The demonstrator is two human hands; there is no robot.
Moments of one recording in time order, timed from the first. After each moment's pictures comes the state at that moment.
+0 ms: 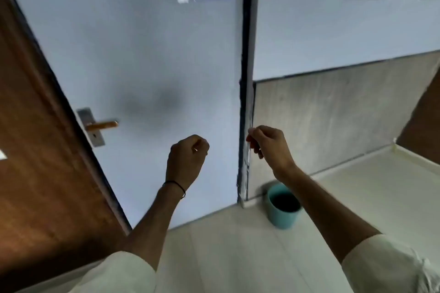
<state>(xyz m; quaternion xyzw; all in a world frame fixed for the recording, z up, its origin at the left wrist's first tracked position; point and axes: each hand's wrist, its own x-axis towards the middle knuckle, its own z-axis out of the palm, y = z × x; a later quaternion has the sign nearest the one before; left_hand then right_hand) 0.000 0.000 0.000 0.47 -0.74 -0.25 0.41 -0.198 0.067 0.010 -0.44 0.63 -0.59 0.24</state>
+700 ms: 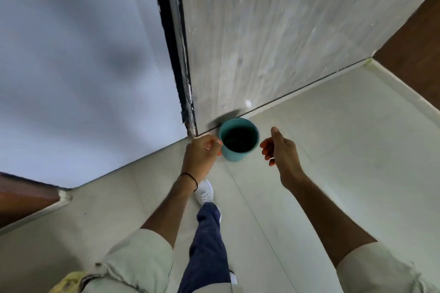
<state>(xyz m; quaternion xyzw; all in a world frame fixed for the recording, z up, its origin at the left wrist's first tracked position) -0.345 -0.106 -0.236 0.50 -0.65 -0.53 0.20 -0.521 0.001 -0.231 -0.18 0.77 -0.50 0.35</state>
